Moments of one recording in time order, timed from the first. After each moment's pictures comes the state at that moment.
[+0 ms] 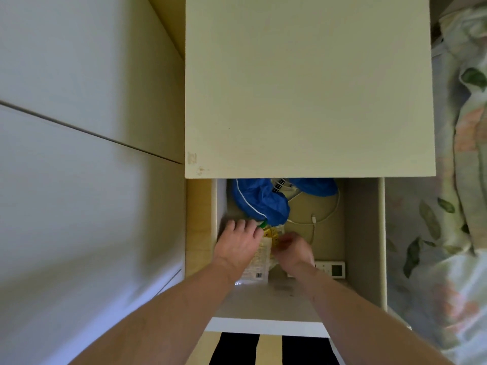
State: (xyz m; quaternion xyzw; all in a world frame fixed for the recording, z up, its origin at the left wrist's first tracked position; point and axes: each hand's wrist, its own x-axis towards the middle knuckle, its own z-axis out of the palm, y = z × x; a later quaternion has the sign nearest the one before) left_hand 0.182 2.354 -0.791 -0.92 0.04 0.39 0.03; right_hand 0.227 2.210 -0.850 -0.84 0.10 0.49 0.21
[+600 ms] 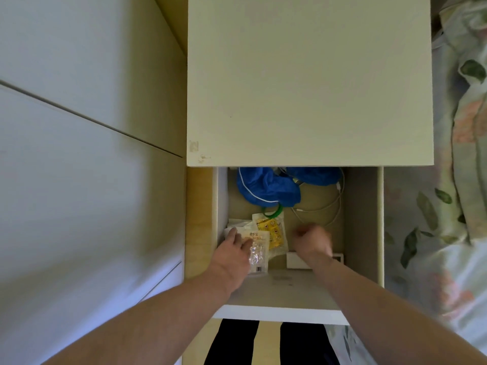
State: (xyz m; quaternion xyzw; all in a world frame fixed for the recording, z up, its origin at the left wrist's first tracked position) left_hand 0.137 2.348 -0.797 -0.84 0.22 0.48 0.14; right_hand 0.245 2.183 -0.841 -0.87 0.13 0.45 0.16
